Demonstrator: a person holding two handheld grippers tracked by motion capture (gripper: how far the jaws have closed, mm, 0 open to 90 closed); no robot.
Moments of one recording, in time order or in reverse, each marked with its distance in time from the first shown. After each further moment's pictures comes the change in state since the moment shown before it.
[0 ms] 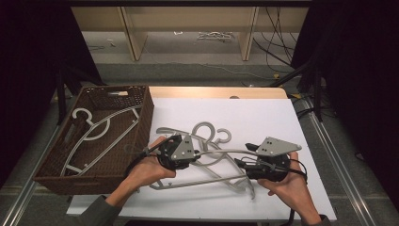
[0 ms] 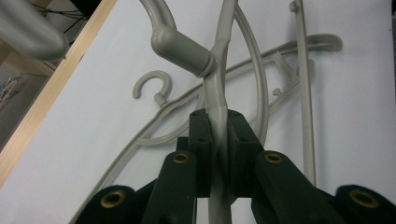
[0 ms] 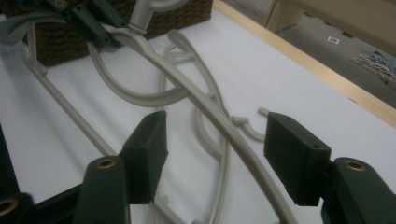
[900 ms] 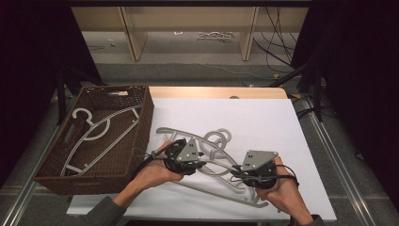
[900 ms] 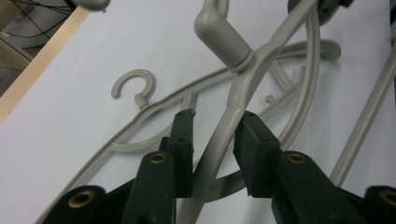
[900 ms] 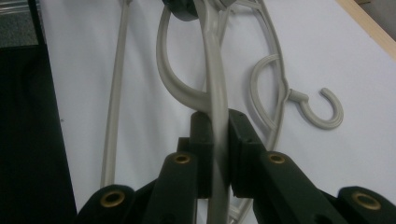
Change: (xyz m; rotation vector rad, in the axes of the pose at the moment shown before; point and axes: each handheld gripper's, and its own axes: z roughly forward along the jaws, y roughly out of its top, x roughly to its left) left arm -0.011 -0.010 0.029 -0.031 -0.044 -0.058; right arm 0.020 -0.010 0.021 0.185 0.170 -0.205
